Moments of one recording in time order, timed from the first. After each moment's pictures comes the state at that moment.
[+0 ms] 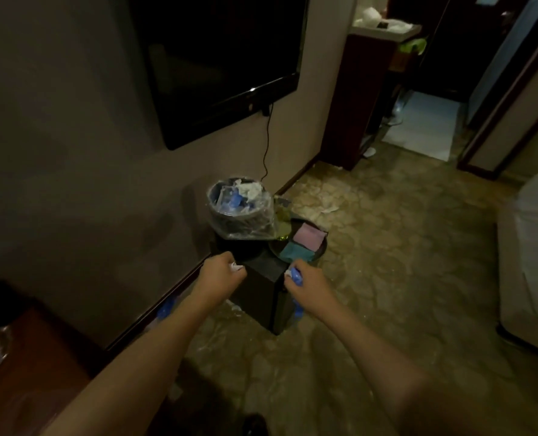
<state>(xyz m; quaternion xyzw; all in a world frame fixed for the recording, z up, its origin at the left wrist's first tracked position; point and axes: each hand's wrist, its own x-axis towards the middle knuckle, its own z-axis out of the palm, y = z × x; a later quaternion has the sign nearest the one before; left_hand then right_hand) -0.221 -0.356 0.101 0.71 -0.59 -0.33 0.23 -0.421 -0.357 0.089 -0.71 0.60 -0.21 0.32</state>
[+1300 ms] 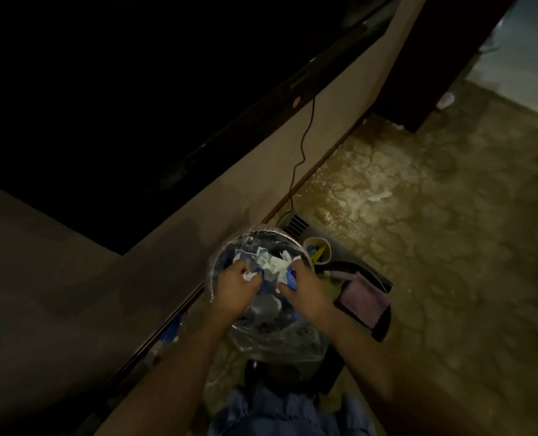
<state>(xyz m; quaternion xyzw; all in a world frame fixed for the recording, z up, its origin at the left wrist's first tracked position) -0.147 -0.796 -0.020 0.78 -0.44 -0.40 0.22 -0.300 -0.819 -0.027 -0.67 0.63 -0.04 0.39</state>
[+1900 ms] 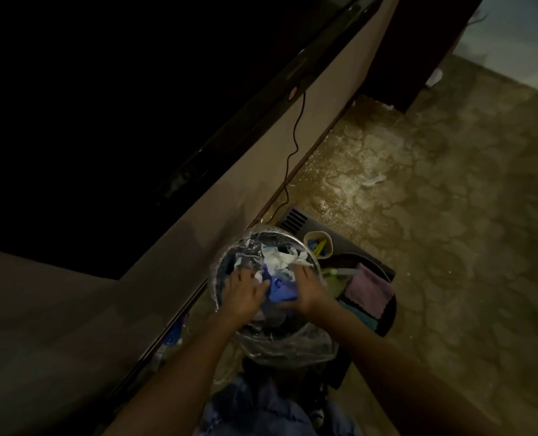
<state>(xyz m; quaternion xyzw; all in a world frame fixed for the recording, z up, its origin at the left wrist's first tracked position) -0.136 -0.810 -0.054 0.74 -0.54 -0.41 0.03 -0.297 -0.827 -0.035 -0.69 0.59 0.01 0.42</state>
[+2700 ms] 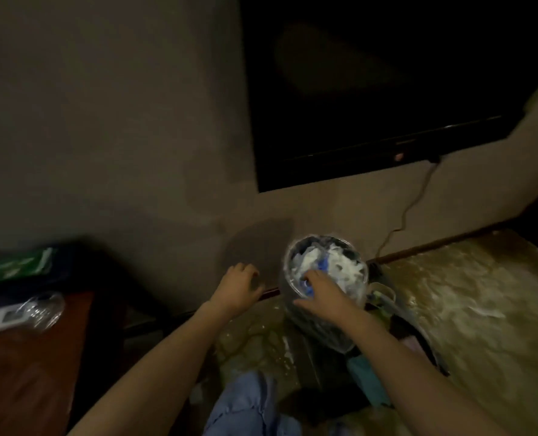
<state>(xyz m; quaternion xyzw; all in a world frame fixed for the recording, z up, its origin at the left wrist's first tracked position) -0.160 -0.587 0.073 0.87 -0.44 -0.20 0.14 -0.318 -0.715 0.066 -0.89 0.30 0.03 0.33</state>
